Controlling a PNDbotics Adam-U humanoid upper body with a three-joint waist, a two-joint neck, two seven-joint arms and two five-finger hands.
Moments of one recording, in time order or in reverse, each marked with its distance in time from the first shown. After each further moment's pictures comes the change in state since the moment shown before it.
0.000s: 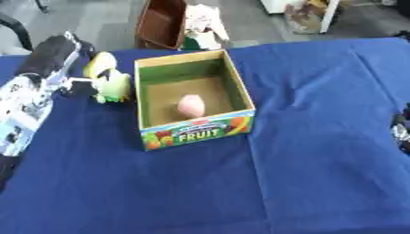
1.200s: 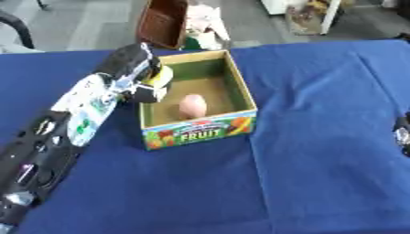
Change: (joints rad) left arm -0.116 -0.189 -0.156 0.223 -0.039 -0.120 -0.047; right arm -0.002 0.008 0.007 0.005 0.000 -0.002 0.011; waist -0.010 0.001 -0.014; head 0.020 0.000
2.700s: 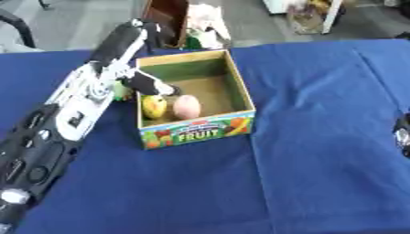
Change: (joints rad) left arm 0.025 0.070 0.105 -0.156 0.180 0.047 0.107; right arm 0.001 0.001 0.002 0.000 0.000 0.002 0.003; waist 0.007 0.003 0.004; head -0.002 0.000
